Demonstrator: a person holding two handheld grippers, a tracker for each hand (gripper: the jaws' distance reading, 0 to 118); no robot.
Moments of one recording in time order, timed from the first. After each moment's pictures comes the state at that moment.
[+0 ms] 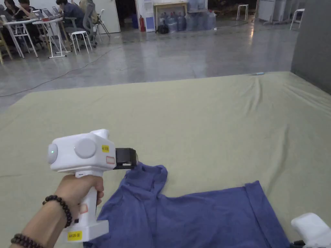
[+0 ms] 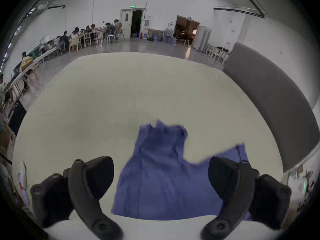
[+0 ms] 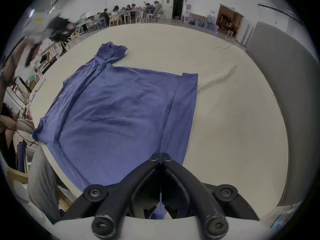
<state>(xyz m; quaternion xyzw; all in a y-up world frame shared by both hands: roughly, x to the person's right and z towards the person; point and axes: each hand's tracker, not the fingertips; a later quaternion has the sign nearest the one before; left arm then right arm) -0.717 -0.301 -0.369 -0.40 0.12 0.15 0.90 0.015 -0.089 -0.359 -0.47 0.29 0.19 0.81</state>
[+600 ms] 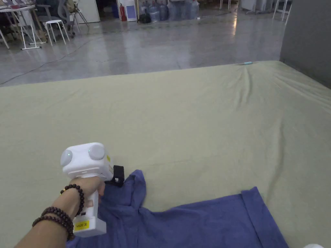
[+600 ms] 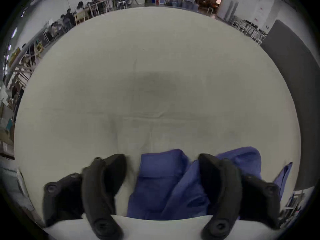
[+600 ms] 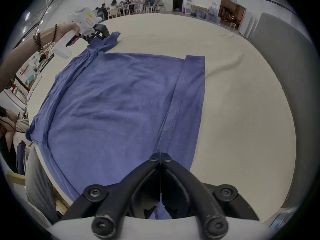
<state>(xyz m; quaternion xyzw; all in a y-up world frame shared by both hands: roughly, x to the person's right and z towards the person) -0.721 -0.408 -0.393 -0.55 0.17 0.15 0.81 0.006 -0.123 -0.384 -0.50 0.29 0.19 0.79</state>
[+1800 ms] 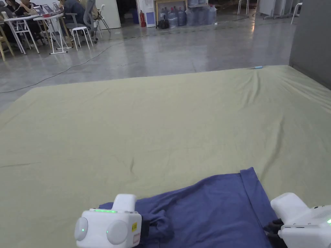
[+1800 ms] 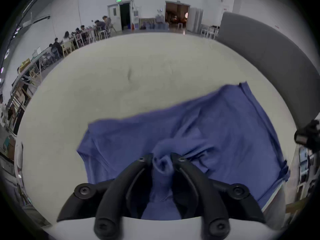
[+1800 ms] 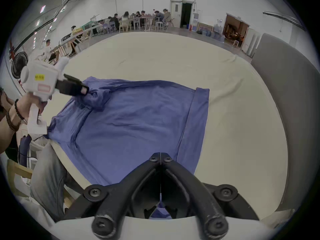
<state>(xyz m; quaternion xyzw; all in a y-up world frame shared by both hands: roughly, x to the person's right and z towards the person) -0.630 -0.396 -0.206 -0.47 0.10 0.08 0.87 -0.001 -0.053 -0.324 -0.43 0.33 0.19 0.82</state>
